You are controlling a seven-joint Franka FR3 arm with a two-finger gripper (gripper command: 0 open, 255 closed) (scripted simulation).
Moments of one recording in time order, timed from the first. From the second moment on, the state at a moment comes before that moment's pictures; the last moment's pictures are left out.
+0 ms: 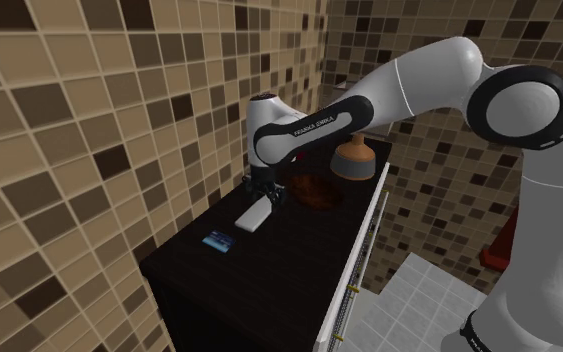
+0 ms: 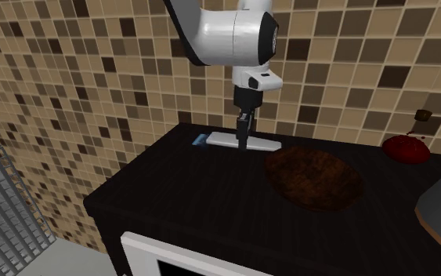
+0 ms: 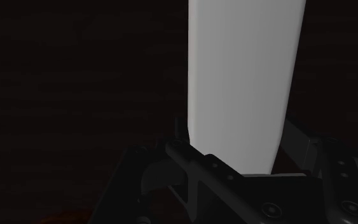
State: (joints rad) arm -0.06 0.34 0.33 -1.80 -0.12 2.12 1.58
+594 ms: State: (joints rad) arm -0.06 0.30 0.33 -1.74 -0.10 2.01 1.57
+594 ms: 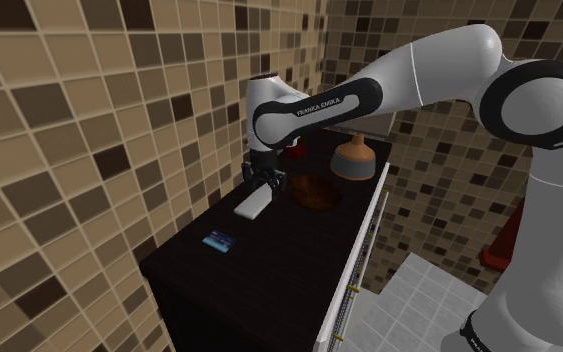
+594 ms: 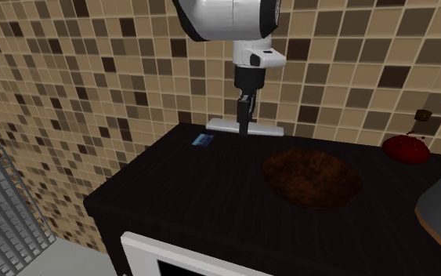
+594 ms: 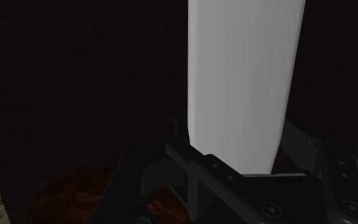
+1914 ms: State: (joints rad) arm -0.25 0.08 0.23 -1.91 -0.02 1.99 1.26
